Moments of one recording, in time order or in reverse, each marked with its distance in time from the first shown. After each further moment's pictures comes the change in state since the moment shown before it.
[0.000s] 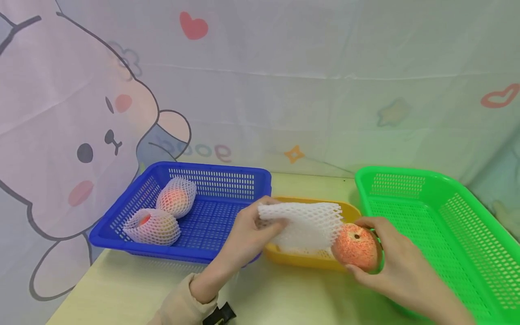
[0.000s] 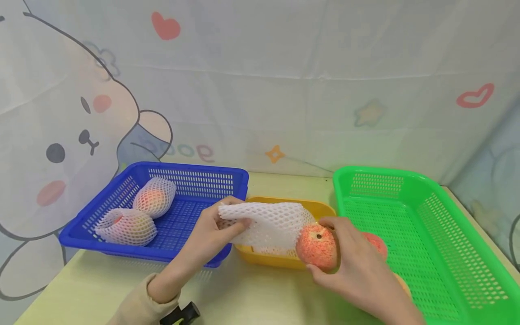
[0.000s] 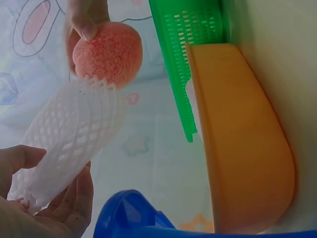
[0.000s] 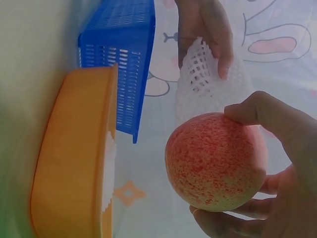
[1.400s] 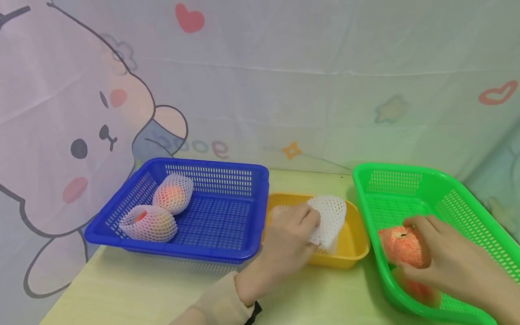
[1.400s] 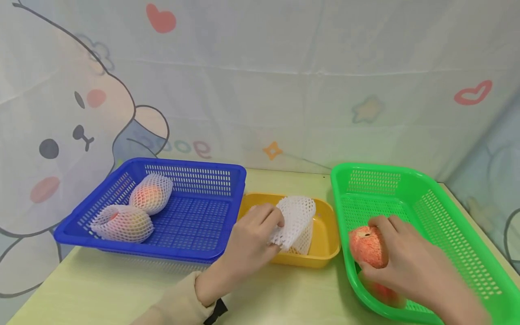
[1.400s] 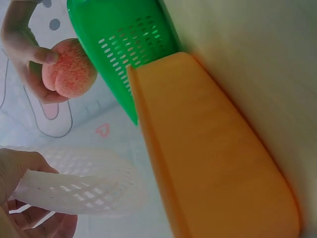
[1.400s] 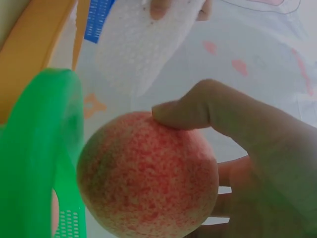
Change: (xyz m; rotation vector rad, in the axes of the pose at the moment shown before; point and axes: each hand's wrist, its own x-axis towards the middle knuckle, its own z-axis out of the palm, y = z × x) left_hand 0.012 -0.014 0.069 0.905 0.236 0.731; right_hand -0.010 0.059 -0.050 -0.304 -0.289 0.182
